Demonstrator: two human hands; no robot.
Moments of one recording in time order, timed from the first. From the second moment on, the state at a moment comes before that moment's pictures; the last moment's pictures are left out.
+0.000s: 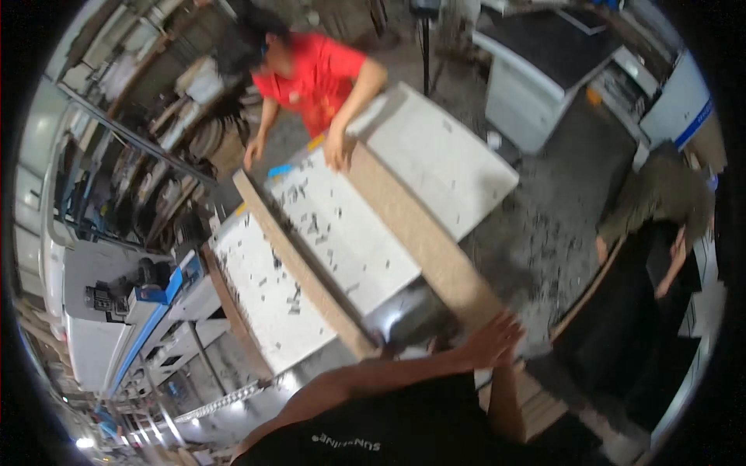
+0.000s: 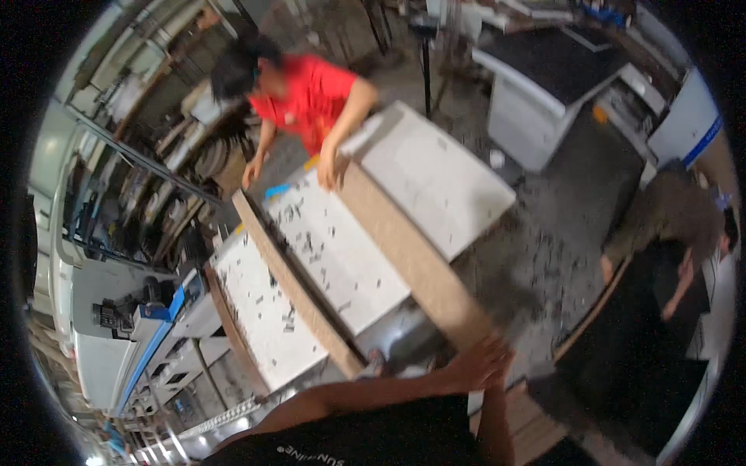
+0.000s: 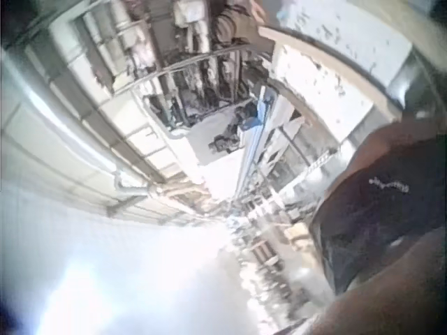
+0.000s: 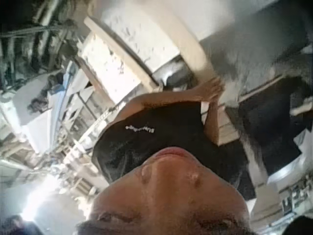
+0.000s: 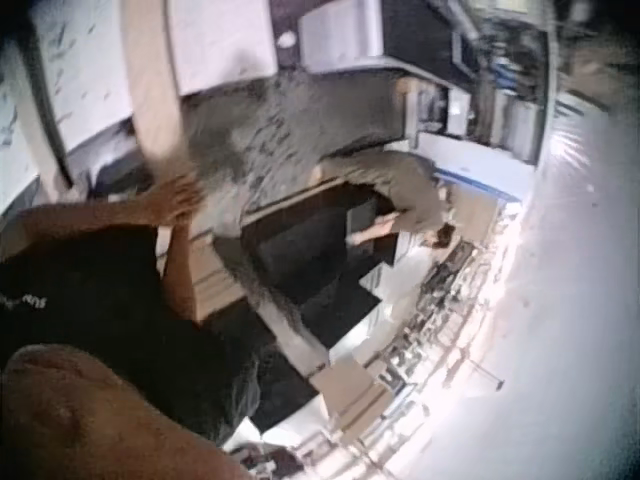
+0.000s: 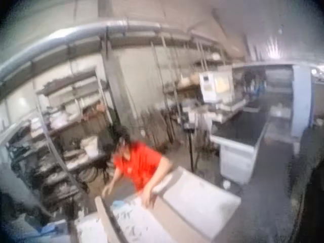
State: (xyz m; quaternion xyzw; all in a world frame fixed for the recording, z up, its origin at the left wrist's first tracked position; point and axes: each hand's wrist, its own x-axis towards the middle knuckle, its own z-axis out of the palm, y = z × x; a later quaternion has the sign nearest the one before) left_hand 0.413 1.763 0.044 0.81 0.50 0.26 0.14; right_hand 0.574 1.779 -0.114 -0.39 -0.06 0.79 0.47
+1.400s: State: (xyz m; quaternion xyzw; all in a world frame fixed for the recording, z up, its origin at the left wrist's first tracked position) left_hand -0.091 2.007 0.001 0.85 0.48 -0.17 0.12; right_hand 0.763 1.842 -0.110 -0.67 0.02 0.66 0.33
